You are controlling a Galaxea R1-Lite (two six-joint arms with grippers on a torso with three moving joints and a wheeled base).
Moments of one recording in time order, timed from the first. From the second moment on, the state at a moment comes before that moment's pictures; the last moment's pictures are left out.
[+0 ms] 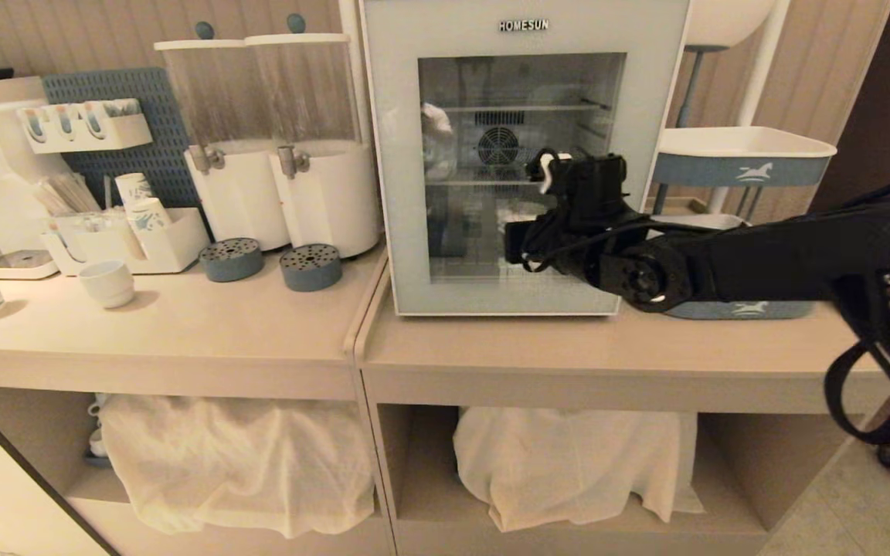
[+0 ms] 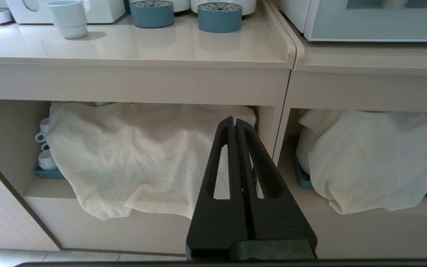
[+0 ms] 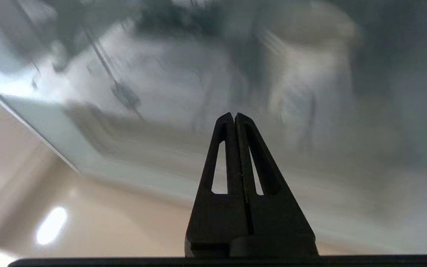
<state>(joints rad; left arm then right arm) 0.00 0.00 0.00 -0.05 -0.01 -0.02 0.51 2.20 -1.68 -0.27 -0.25 0.06</state>
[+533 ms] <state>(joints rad) 0.00 0.00 0.00 -0.05 -0.01 -0.02 0.24 1.53 -1.12 -0.24 -0.04 0.09</state>
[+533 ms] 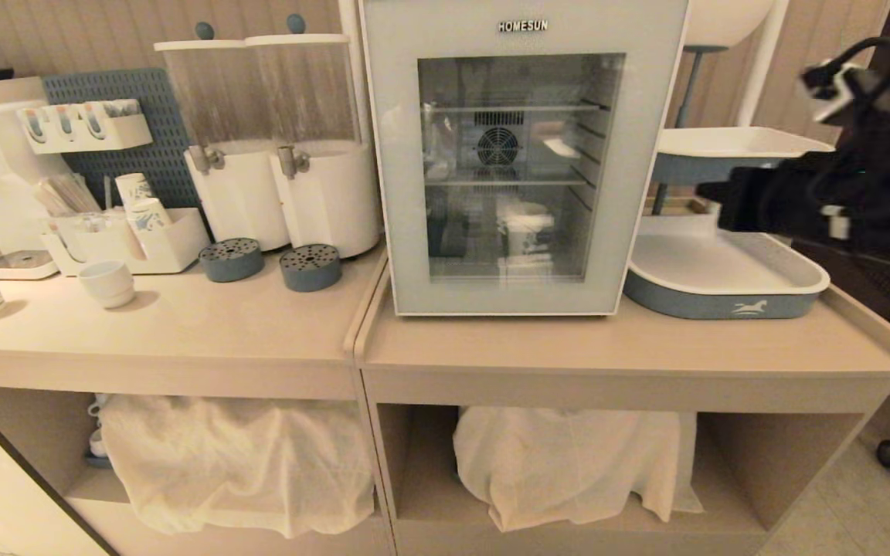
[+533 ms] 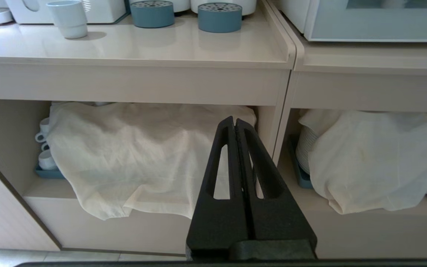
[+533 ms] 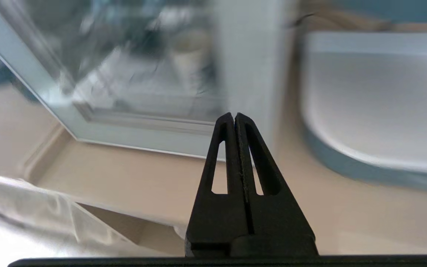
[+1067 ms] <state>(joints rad) 0.00 0.00 0.00 -0.05 -0.01 -0.02 0.14 0.85 -0.92 0.13 -0.11 0.31</state>
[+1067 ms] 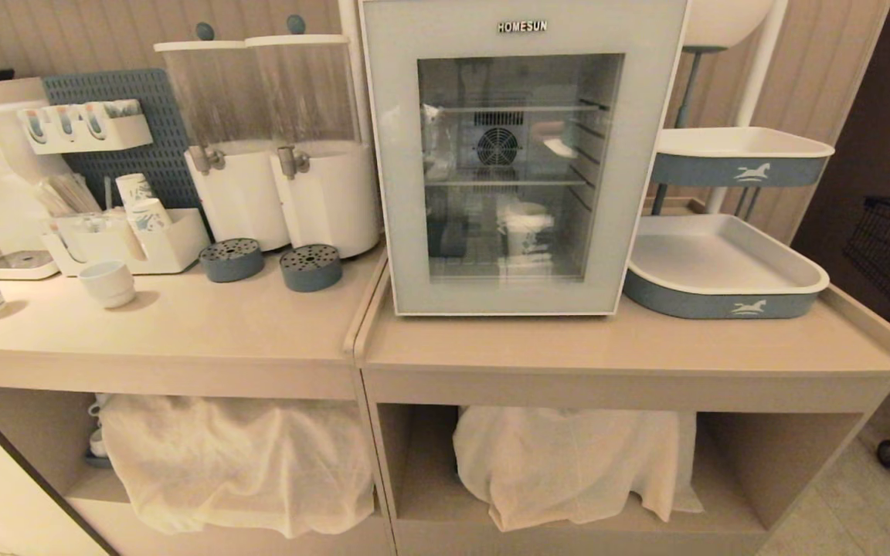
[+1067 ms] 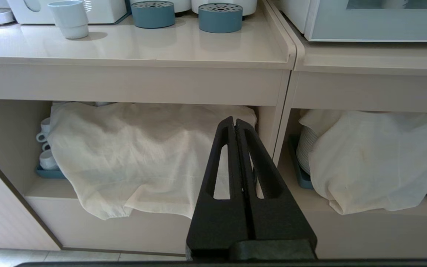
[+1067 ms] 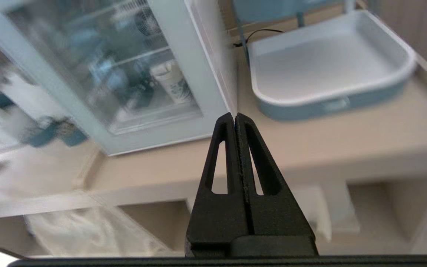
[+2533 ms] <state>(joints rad) 0.00 0.00 0.00 -0.05 -0.01 -0.01 0.00 0.00 -0.04 0.11 0.01 -0.04</state>
